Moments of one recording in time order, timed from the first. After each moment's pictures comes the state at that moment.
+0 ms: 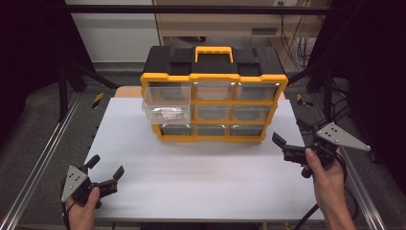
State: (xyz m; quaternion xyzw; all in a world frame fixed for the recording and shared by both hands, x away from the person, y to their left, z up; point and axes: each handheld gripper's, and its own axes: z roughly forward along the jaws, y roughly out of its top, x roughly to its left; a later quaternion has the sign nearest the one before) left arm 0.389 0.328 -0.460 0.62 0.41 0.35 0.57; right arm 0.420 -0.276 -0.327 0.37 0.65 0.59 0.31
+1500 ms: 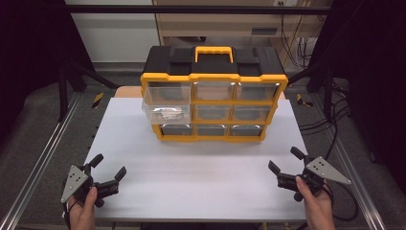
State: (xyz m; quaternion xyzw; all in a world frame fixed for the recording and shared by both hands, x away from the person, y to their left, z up) left arm 0.389 0.324 -0.460 0.63 0.38 0.34 0.59; right arm 0.398 -0.282 -0.432 0.39 0.64 0.59 0.30
